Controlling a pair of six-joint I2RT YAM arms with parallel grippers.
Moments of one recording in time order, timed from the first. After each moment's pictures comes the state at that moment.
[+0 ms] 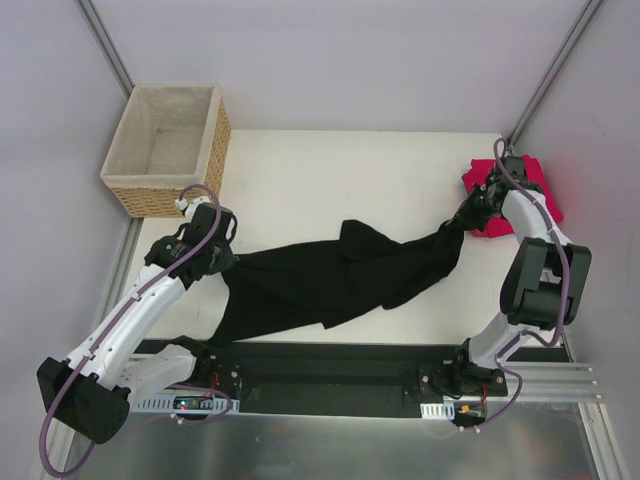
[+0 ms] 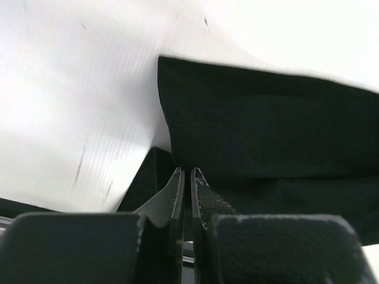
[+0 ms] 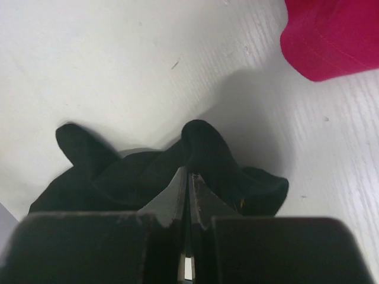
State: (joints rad) left arm -0.41 0.98 0.91 -0.91 -0.31 -0.72; right arm -0.17 1.70 1.26 -0.71 -0.31 0.45
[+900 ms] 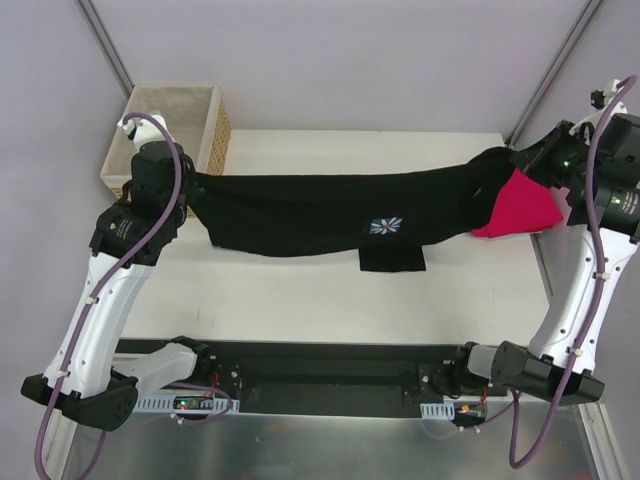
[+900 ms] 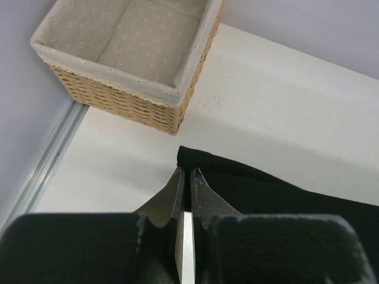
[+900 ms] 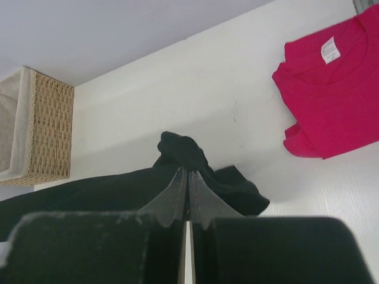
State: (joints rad) left arm -0.35 1.07 1.49 -0.88 -0.58 -0.38; right arm -0.33 1.26 1.77 -0.98 -0.44 0.30
